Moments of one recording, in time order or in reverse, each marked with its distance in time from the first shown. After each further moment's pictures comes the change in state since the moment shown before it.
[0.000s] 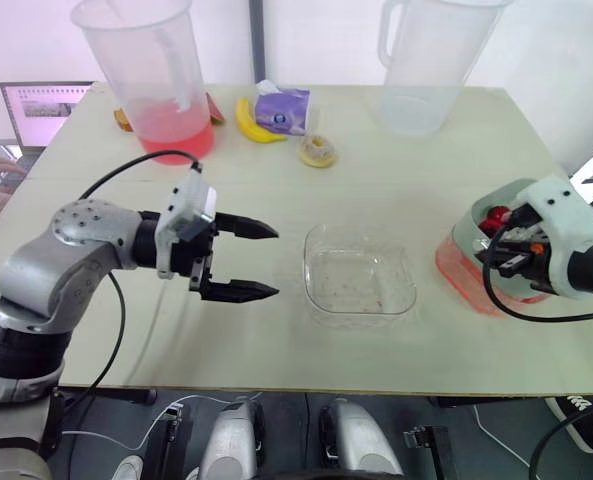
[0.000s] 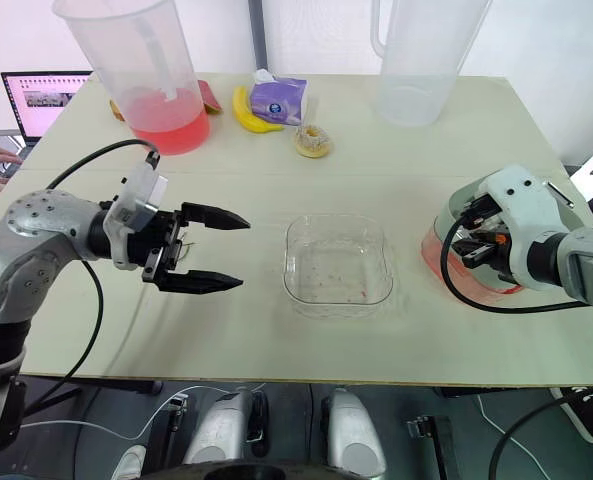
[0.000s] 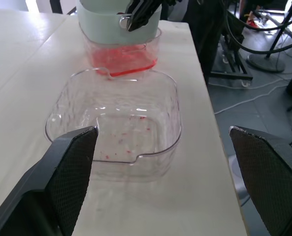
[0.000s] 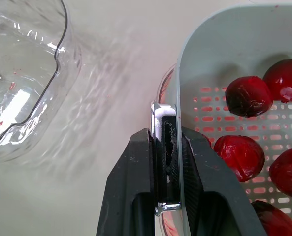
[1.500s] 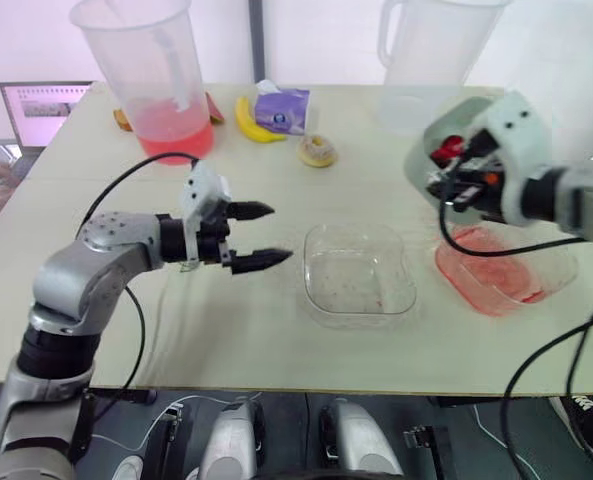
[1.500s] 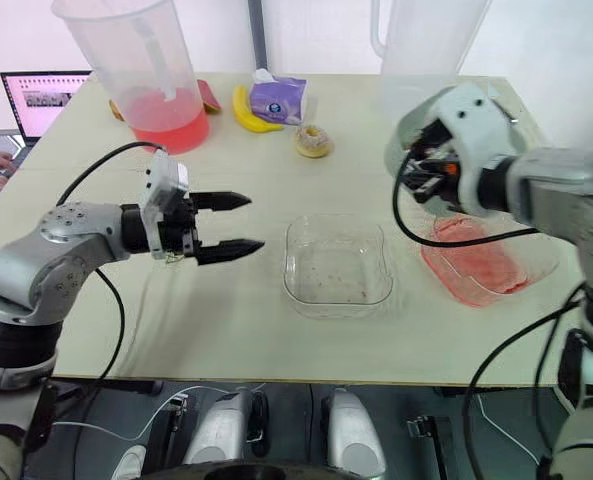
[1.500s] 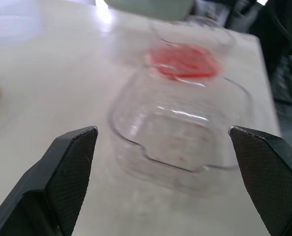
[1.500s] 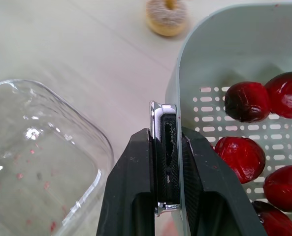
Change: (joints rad) left arm 0.036 -0.165 0.032 0.005 0.073 0.078 0.387; right arm -0.482 0.153 0.415 0.221 -0.136 -0.162 0.027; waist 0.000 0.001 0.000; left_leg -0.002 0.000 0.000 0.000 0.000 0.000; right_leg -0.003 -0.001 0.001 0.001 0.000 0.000
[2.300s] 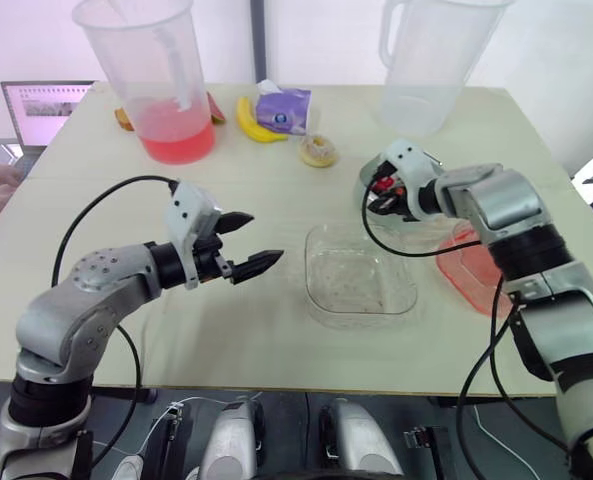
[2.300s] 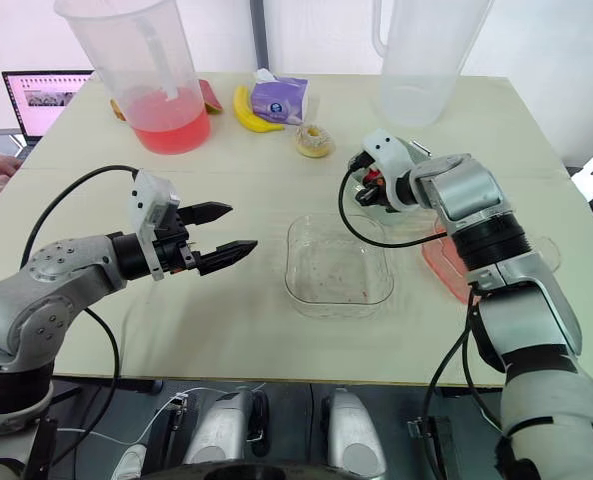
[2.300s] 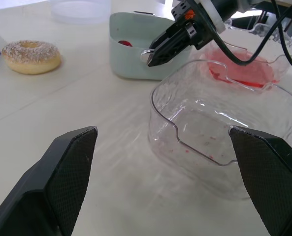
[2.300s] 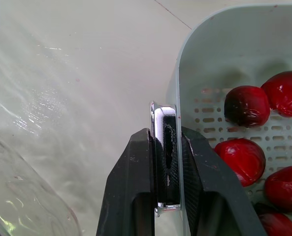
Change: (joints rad) left arm 0.166 -0.018 0.088 -0.212 -0.076 0.123 0.218; right arm -0.180 0.297 0.362 0.800 -0.457 -0.537 0.285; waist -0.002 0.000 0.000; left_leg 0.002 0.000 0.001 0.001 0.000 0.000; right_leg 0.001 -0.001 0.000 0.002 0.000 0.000
